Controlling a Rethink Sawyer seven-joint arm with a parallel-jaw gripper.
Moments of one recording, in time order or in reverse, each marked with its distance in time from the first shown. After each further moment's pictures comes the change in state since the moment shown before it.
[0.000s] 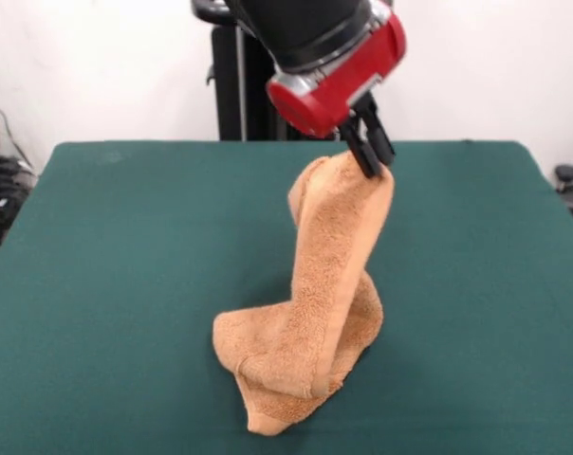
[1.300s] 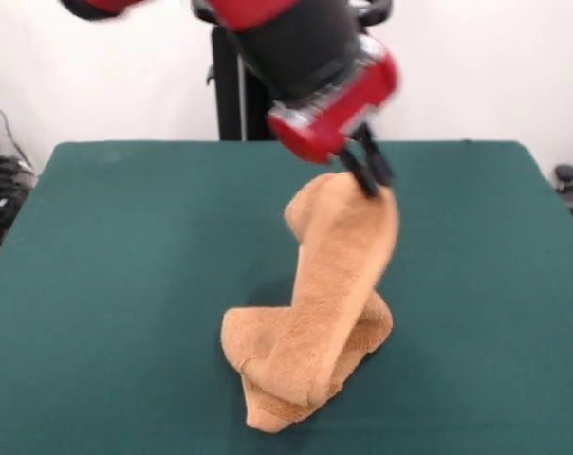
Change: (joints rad) arm -0.111 0.012 0.092 0.112 -0.015 -0.113 0.000
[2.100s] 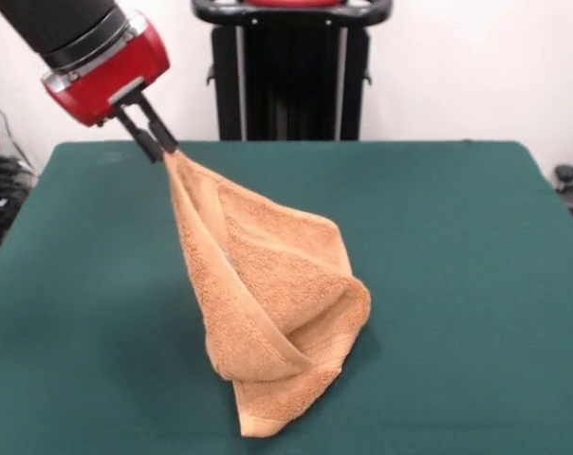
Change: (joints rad) arm -0.268 -0.004 0.005 -0.038 -0.235 0.177 0.000
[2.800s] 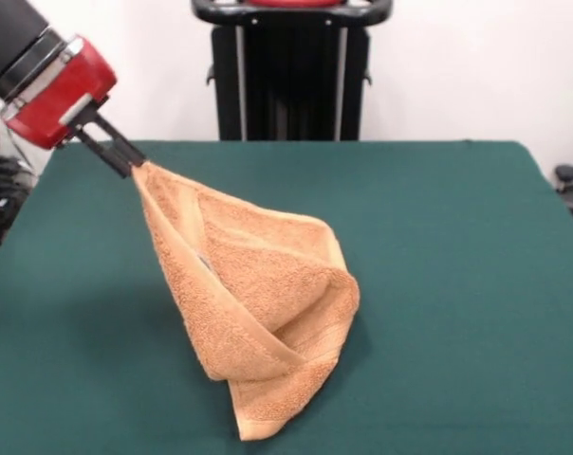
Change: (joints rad) arm -0.268 0.165 0.237 0.015 -0.022 0.000 -0.034
